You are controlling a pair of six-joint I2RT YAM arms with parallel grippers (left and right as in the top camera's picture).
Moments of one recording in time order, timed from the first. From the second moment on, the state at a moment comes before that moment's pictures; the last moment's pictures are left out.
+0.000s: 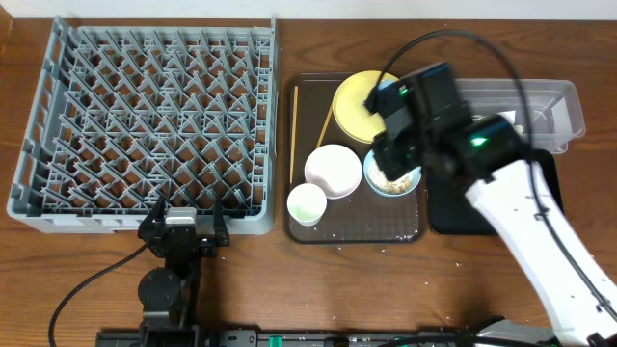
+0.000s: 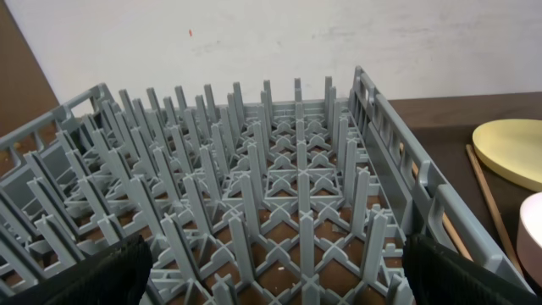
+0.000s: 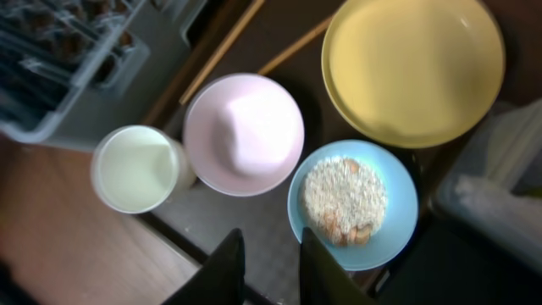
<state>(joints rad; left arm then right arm) 0.00 0.02 0.02 -0.12 -0.03 0.06 0.48 1.50 1.43 -0.98 -0.12 -0.04</state>
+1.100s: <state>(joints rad) 0.00 0.02 0.02 -0.12 -0.03 0.06 0.48 1.79 1.01 -0.58 0.07 -0.16</state>
